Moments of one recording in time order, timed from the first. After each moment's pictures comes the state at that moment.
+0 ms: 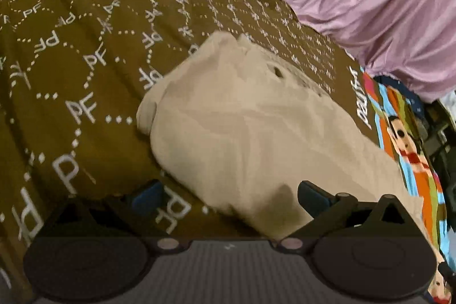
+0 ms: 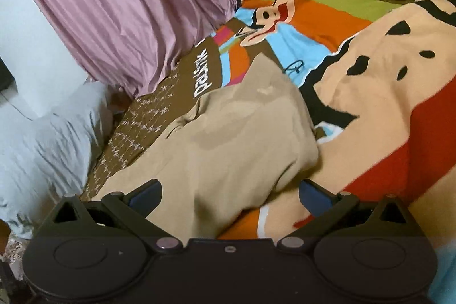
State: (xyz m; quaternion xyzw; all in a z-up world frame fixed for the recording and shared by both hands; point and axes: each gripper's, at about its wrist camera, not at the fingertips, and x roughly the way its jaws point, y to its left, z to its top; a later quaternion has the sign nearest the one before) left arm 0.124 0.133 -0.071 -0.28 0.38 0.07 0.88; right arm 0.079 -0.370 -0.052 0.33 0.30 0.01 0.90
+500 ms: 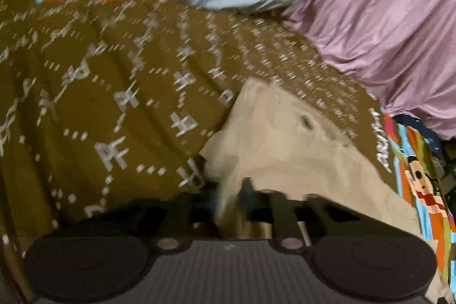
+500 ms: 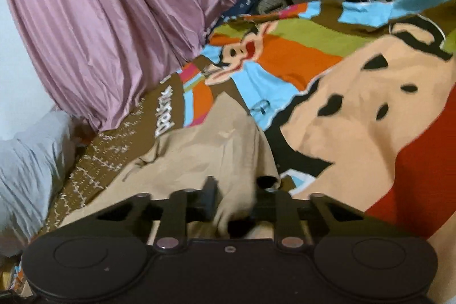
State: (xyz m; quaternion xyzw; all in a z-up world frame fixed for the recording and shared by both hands) left arm 0.129 0.153 -0.061 -0.29 0.32 0.13 0.89; right arm 0.102 -0.377 -0.061 0.30 0.24 -0.09 0.92
